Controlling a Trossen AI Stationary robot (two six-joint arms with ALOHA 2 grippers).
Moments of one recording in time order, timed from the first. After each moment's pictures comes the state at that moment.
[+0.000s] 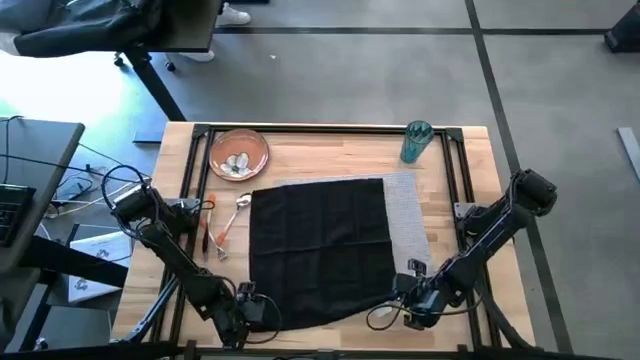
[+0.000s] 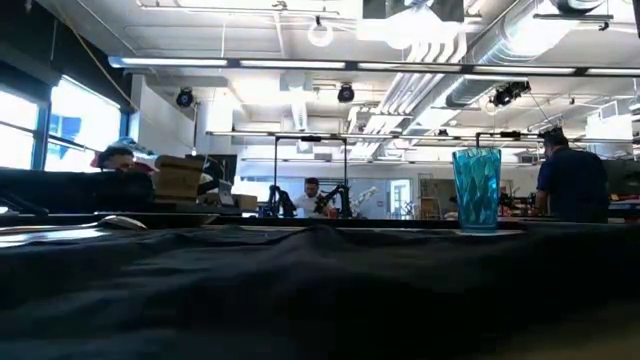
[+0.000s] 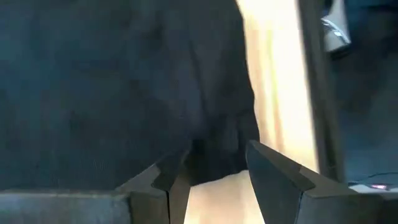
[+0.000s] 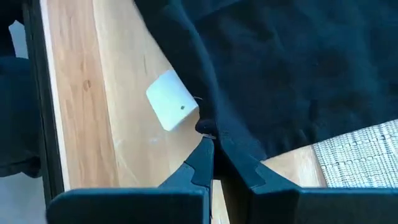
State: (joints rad) left arm -0.92 1.81 0.93 -0.23 -0.13 -0.78; right arm 0.86 1.58 0.86 -0.47 0.24 1.05
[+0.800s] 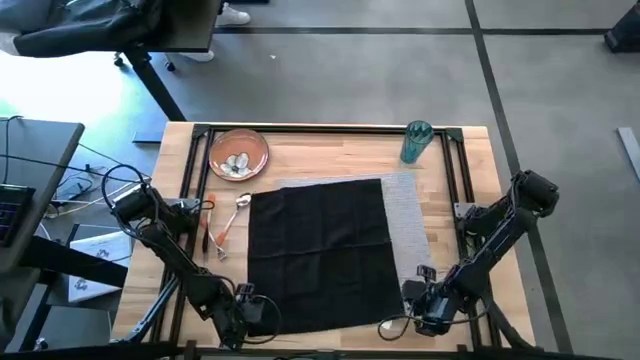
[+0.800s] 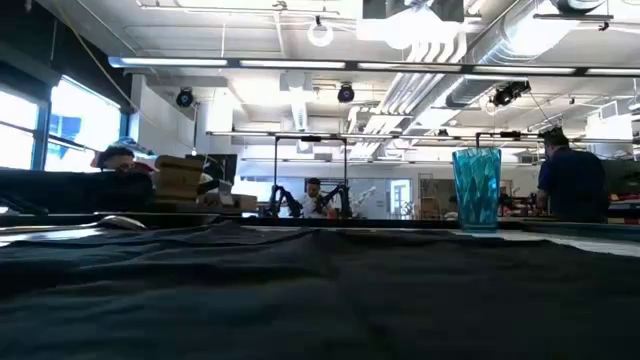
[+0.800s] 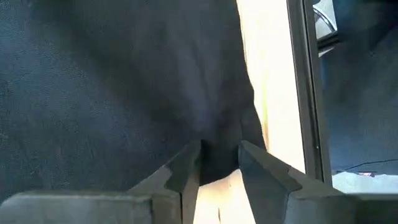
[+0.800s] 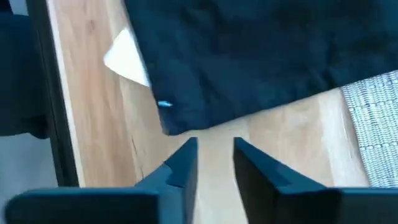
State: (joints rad) left arm -0.92 1.78 0.93 -0.26 -0.07 -0.83; right arm 0.95 1.58 0.85 -0.50 0.19 1.09
